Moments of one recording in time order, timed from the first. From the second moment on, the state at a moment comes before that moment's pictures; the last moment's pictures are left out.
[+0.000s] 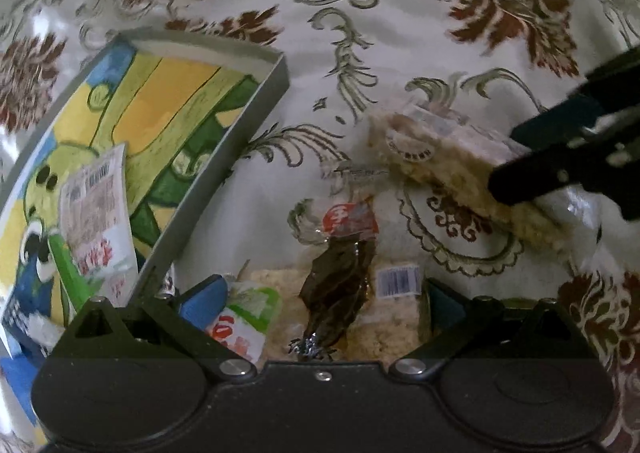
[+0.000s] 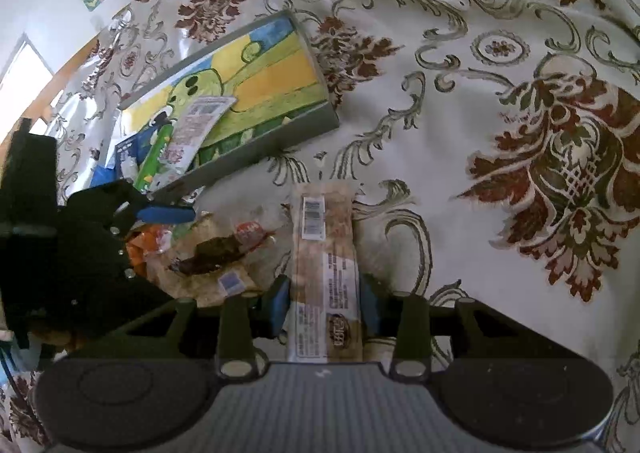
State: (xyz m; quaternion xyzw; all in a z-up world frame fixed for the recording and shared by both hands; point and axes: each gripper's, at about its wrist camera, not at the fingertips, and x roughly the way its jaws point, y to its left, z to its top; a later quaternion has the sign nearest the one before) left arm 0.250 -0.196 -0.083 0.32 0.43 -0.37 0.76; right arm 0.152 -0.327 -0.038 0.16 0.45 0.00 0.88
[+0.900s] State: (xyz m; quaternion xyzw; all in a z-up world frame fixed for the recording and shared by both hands) left arm 0.209 -0.206 -0.068 0.35 0.41 -0.33 0.77; right arm 0.151 -0.345 -0.046 0.22 0.44 0.00 0.87
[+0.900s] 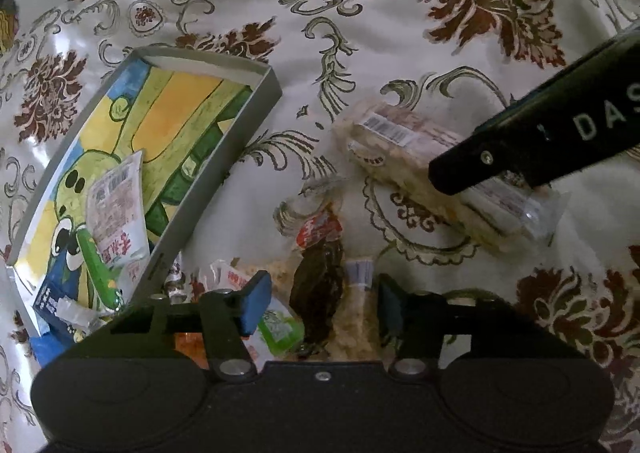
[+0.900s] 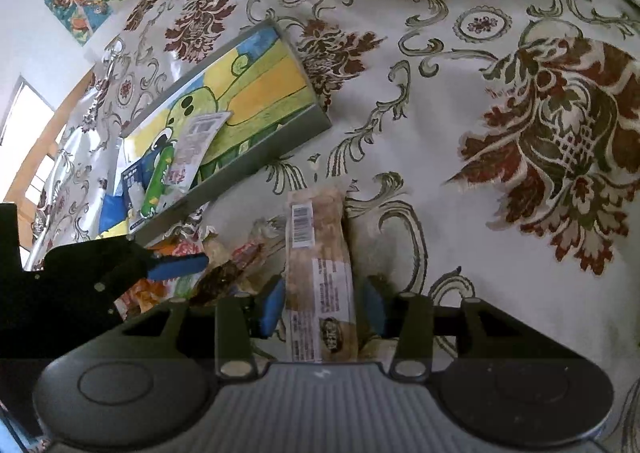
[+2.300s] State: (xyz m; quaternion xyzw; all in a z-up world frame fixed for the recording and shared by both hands) left arm 0.197 -0.105 -0.055 -0.02 0.49 -0.29 0.82; right arm 0.134 -0.310 -0.057 0.20 0.46 0.02 0.87
